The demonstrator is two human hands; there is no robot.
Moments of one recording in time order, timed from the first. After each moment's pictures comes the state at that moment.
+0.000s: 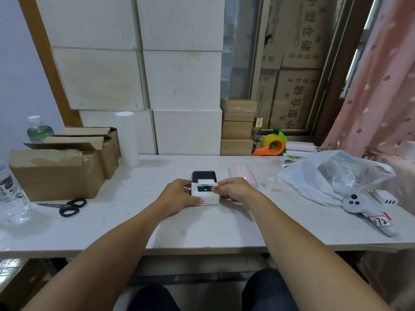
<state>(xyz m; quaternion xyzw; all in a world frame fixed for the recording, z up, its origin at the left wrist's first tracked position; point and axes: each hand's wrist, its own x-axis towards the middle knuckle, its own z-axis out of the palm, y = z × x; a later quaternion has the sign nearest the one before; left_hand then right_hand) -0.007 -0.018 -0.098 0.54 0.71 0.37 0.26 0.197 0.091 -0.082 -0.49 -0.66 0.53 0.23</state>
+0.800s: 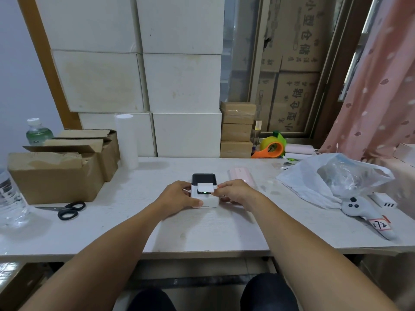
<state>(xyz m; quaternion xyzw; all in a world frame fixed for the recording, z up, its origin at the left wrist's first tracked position) -0.012 -0.011 -0.095 0.54 0.72 0.35 0.27 0.195 0.092 -0.076 -0.50 -0.67 0.51 0.20</state>
